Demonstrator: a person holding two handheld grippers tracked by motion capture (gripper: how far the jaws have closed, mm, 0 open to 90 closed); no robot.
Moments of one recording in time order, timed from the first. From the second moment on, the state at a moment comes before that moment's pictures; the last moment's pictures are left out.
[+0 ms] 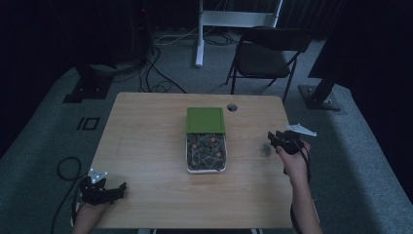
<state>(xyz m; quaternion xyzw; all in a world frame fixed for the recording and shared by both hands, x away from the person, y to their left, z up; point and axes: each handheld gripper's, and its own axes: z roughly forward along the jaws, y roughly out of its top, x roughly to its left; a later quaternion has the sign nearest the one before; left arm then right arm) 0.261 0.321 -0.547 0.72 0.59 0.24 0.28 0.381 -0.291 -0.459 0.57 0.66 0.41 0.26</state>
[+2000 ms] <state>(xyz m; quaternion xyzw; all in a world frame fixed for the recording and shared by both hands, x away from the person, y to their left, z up) 0.261 0.321 -0.547 0.72 0.59 0.24 0.28 0.326 -0.295 -0.464 0.54 0.68 0.43 0.27</state>
